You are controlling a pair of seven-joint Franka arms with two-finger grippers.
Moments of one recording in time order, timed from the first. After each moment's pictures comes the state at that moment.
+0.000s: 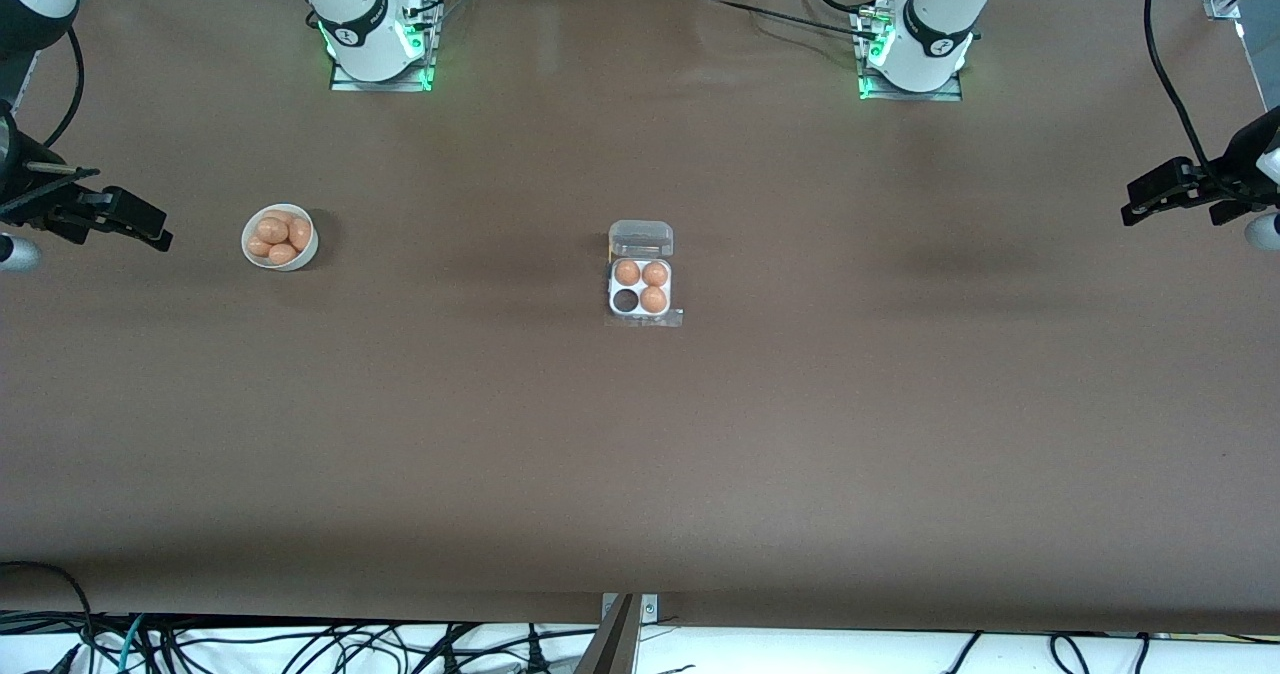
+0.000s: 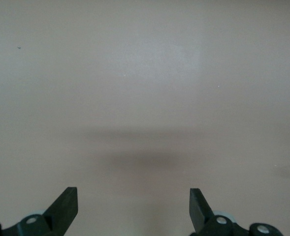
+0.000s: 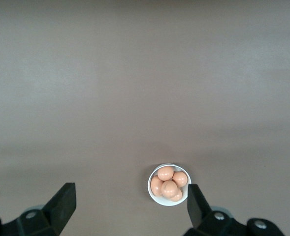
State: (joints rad) left arm 0.02 0.03 0.06 -1.60 0.01 1.58 0.03; right arm 0.00 0.06 -0.04 -1.65 -0.02 1.73 0.04
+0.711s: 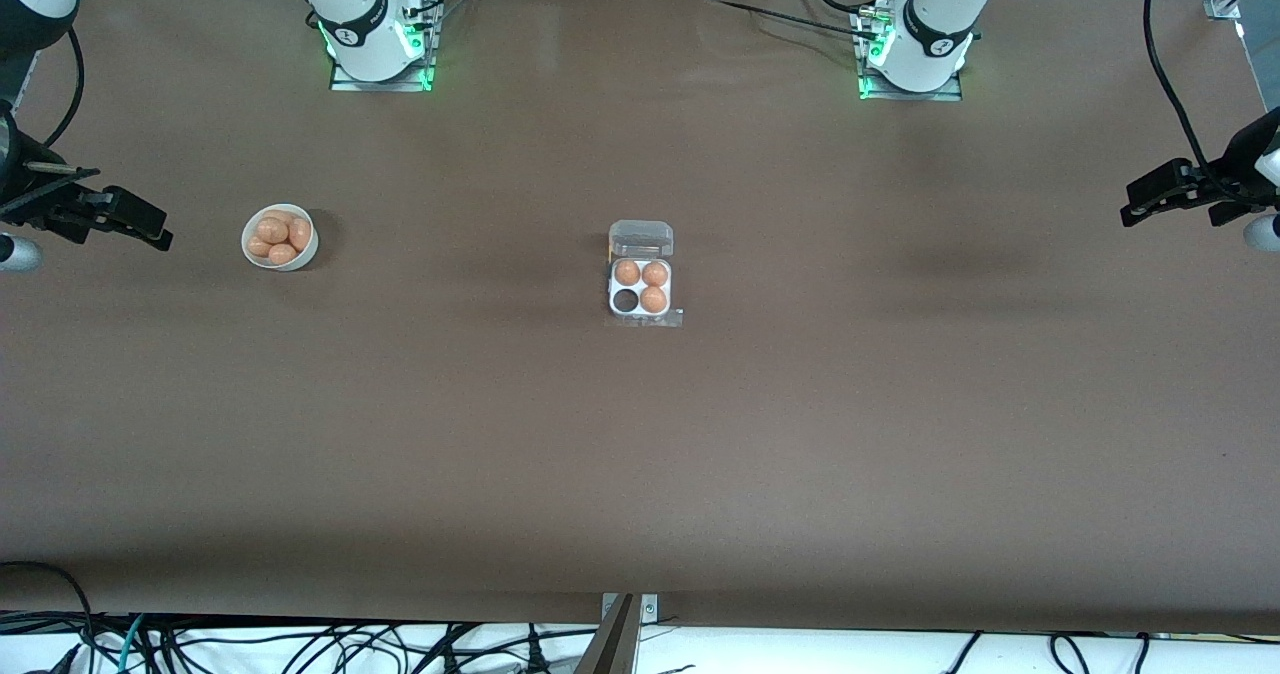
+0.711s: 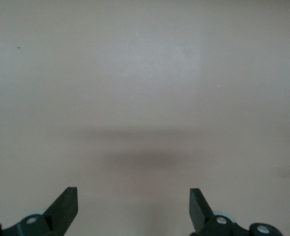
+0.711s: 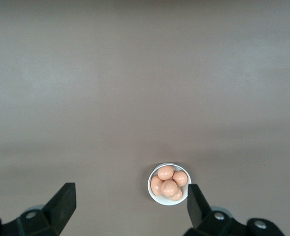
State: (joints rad) left arm 0.02 0.03 0.06 -1.60 0.01 1.58 0.03; right arm 0.00 0.06 -0.04 -1.65 -0.02 1.72 0.04
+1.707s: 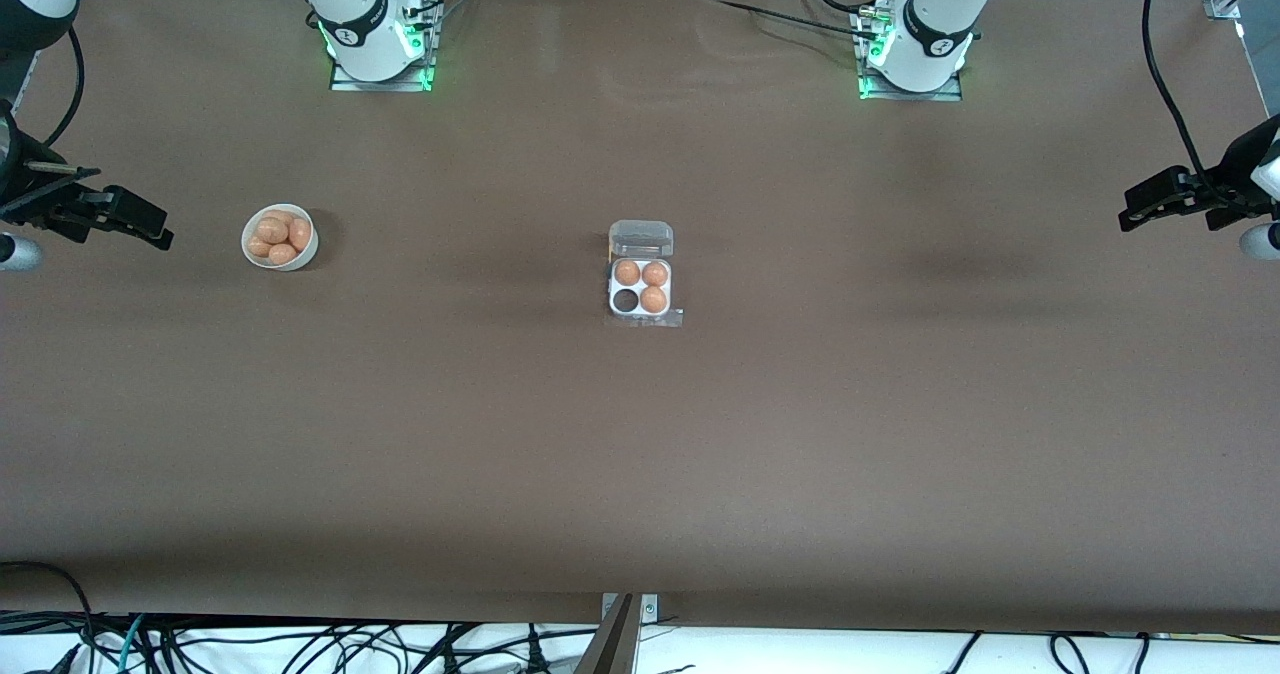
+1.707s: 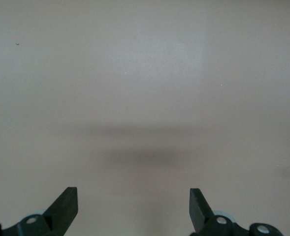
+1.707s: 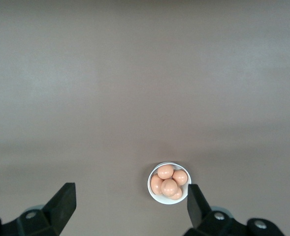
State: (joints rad) left arm 0.02 0.05 0.06 -1.60 0.01 1.58 0.03; right arm 0.00 0.06 -0.04 -1.65 -0.02 1.72 0.03
